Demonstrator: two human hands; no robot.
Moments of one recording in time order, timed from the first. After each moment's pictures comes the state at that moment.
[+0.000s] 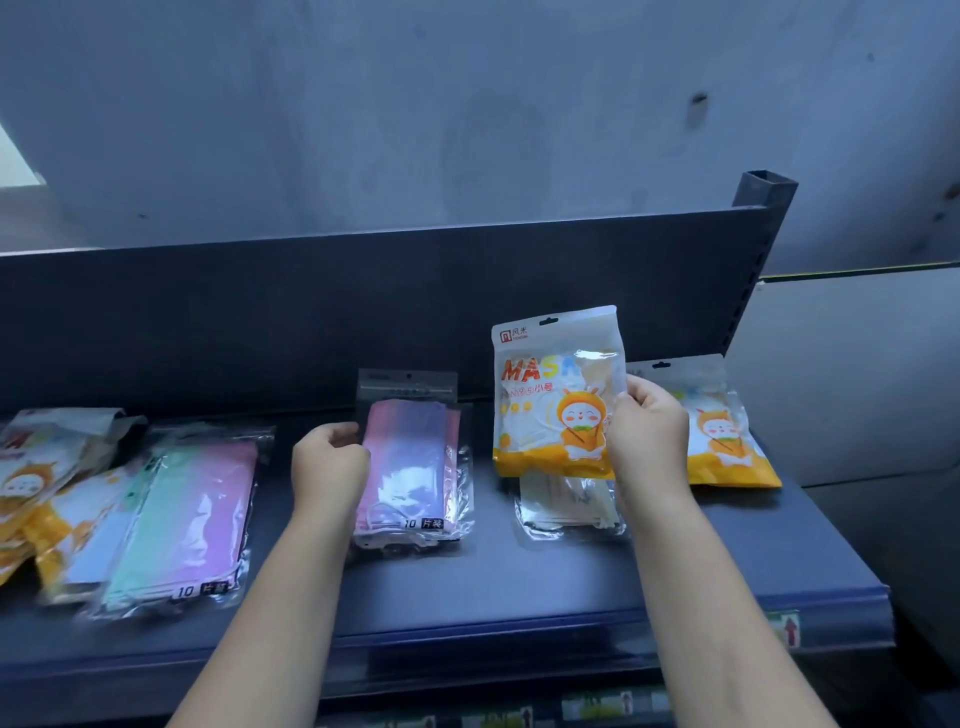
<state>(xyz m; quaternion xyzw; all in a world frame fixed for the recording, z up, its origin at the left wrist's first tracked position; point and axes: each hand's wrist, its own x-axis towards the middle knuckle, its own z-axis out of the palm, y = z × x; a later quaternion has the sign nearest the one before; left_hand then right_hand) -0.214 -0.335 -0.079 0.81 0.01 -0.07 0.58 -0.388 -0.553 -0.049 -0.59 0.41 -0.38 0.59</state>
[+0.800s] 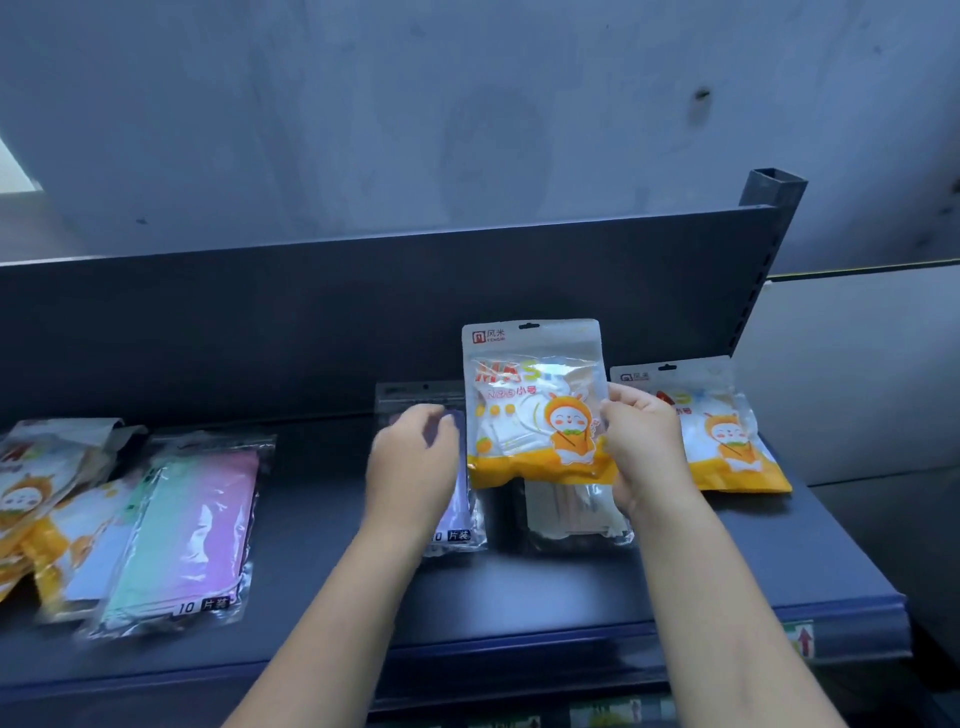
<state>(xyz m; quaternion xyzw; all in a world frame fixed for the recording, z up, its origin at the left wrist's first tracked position) -0.265 -0.382 -0.054 0.84 -0.17 -0.04 0.52 -0.381 -0.555 -0.040 -0.53 0.39 -0.30 0.69</state>
